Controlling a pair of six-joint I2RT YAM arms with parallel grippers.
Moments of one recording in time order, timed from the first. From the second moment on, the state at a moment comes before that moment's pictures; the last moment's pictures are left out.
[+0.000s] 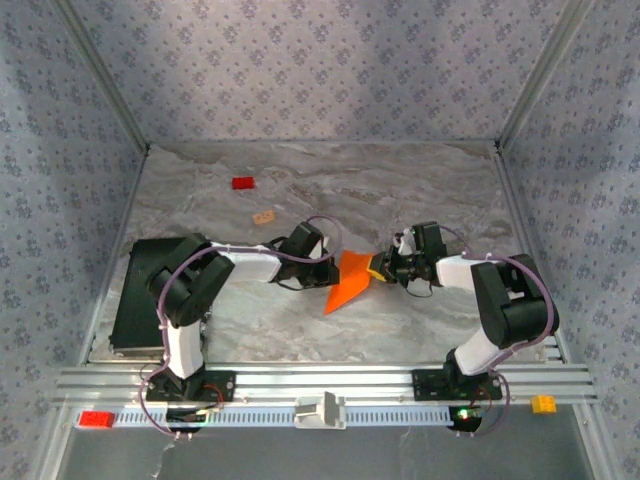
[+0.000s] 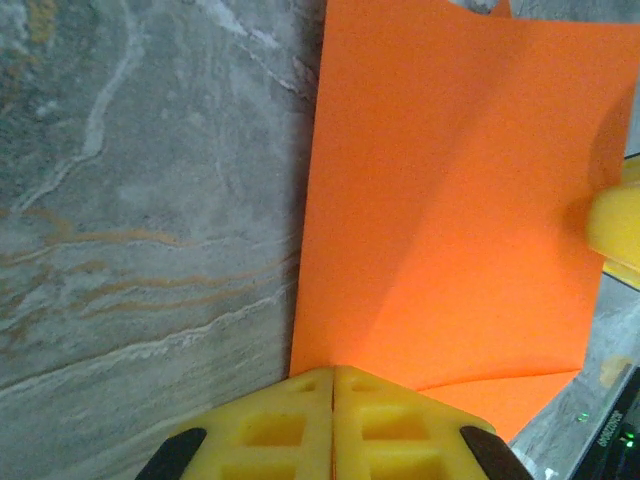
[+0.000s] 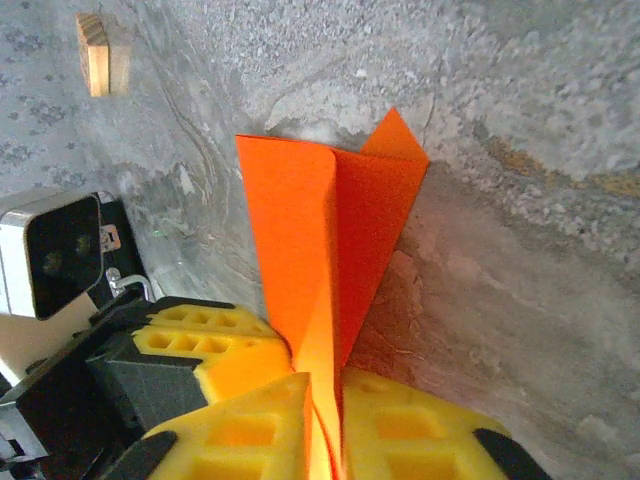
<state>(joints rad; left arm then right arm) -0.77 1.88 0.95 0.01 0.44 -0.80 0.22 1.58 0.57 0.09 -0.75 0.80</state>
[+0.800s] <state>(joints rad) -0.75 1.89 0.92 0.09 0.49 -0.87 0.28 1.58 0.53 0.18 -0.75 0.82</state>
